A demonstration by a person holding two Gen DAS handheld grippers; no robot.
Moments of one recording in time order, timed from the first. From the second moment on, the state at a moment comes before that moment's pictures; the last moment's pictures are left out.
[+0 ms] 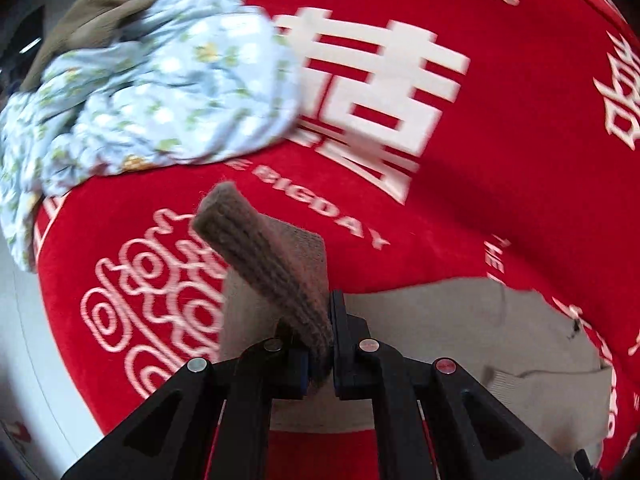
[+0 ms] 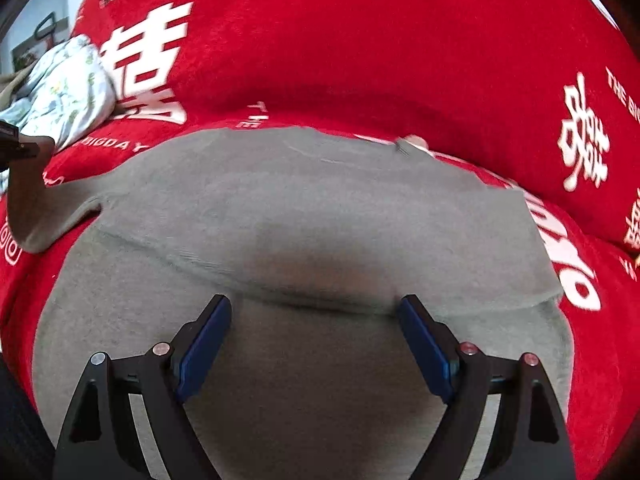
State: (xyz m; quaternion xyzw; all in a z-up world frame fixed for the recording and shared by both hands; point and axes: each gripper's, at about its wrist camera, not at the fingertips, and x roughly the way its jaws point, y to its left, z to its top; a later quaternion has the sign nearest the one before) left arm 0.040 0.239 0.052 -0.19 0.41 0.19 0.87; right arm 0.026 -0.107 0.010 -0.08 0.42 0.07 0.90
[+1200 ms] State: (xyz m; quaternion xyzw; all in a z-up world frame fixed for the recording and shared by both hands) left arm 0.106 0.011 0.051 -0.05 0.47 0.08 0.88; right arm 0.018 -0.168 -0.002 -0.04 0.42 0.08 0.90
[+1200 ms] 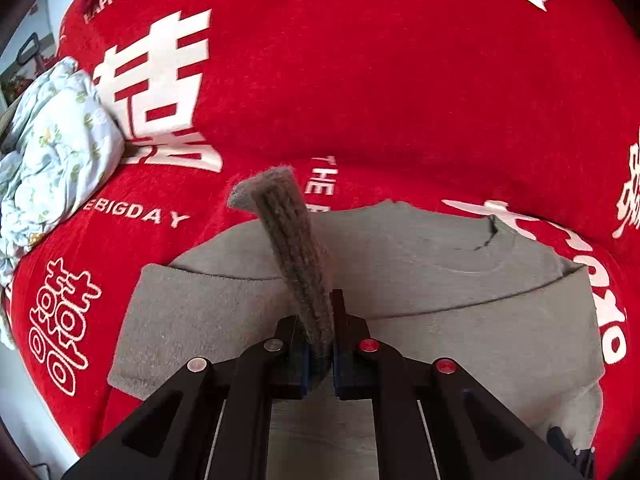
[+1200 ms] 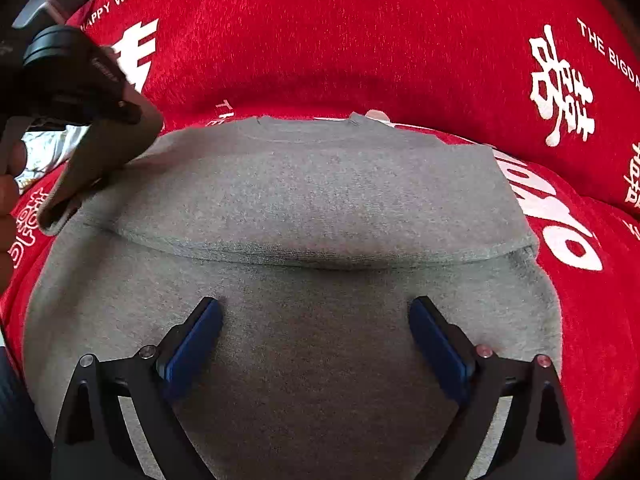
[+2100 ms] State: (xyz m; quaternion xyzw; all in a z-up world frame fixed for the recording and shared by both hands) left arm 0.096 -0.110 0.082 0.01 0.46 -0.01 0.89; right arm -0.012 -0.204 0.005 -0.02 0.42 0.06 0.91
